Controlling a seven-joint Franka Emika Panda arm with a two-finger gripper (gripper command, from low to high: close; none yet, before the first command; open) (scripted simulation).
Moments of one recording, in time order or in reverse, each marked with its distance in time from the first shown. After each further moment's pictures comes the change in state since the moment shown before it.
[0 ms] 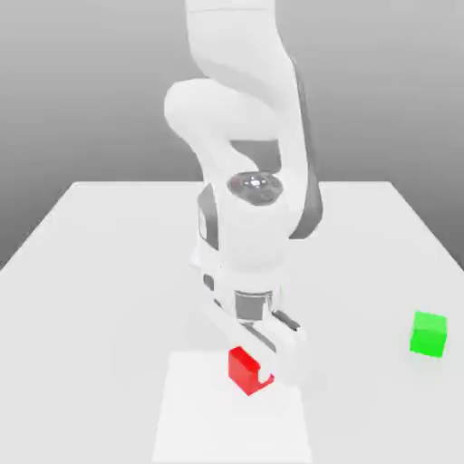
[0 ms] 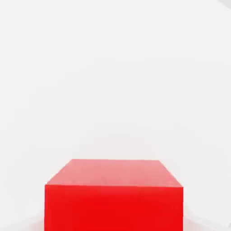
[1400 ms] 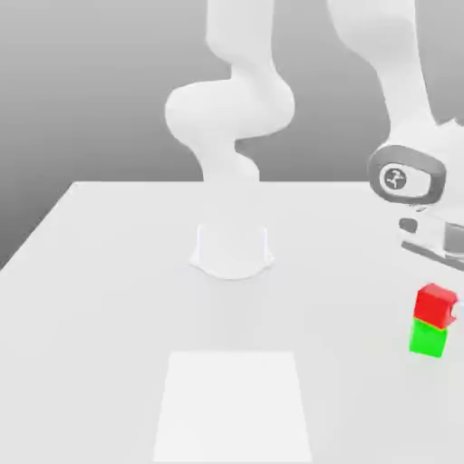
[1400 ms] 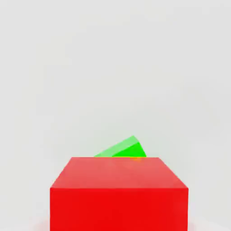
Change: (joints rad) arm 0.627 0.014 0.191 0.182 -0.013 -0.184 0.727
